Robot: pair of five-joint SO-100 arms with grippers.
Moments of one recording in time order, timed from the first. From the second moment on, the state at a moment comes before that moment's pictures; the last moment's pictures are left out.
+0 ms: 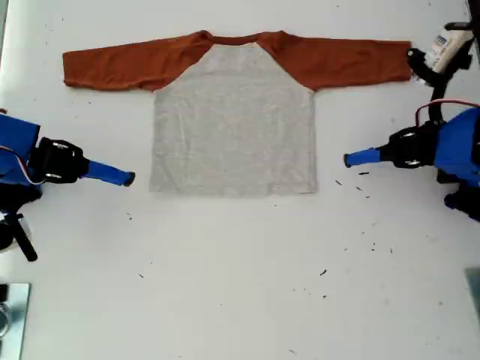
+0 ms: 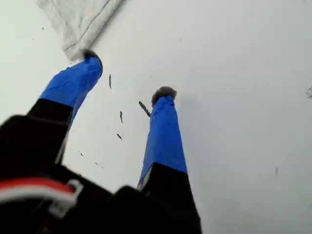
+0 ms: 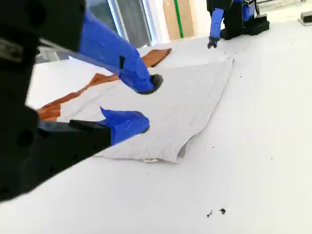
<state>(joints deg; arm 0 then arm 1) -2.8 206.1 185.4 59.2 8.3 19.7 200.1 174.4 77.7 -29.6</state>
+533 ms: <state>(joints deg) -5.3 206.1 185.4 59.0 5.9 21.4 200.1 174.4 77.7 -12.2</state>
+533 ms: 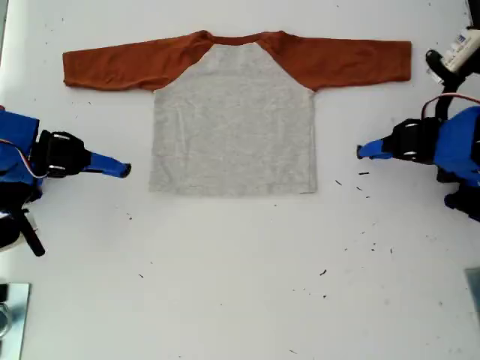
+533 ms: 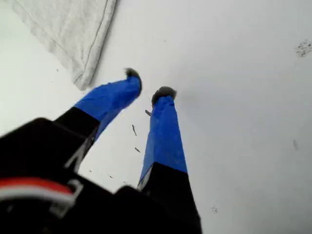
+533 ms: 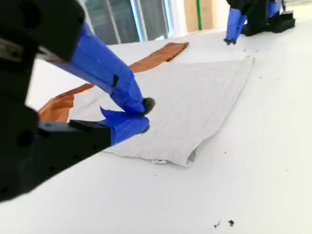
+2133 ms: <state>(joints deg) -2.0 206.1 185.4 59.1 5.9 80.0 114.5 123.0 63.6 -76.6</state>
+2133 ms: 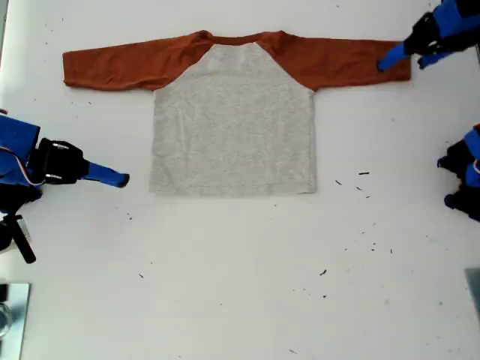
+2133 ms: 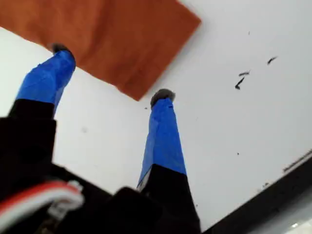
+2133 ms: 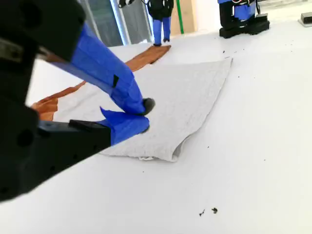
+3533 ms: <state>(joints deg) -2.5 206.1 185.4 59.1 5.9 13.5 106.4 65.1 74.9 -53.1</state>
